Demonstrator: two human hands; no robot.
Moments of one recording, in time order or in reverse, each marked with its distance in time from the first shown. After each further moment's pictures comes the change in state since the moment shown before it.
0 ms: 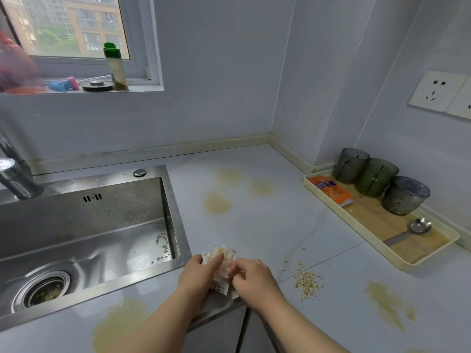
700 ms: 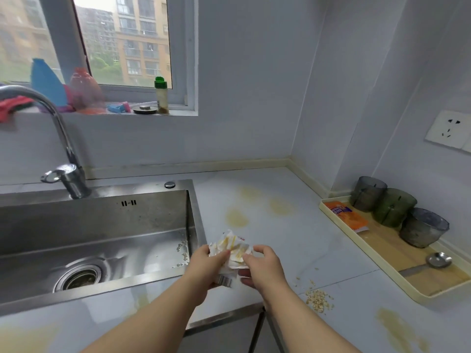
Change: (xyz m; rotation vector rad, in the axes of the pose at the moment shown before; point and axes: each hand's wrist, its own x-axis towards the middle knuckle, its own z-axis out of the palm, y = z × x) left_hand -0.037 0.037 -0.032 -0.248 -0.060 0.051; right_hand -0.010 -0.049 -0.017 0.693 0.119 0.200
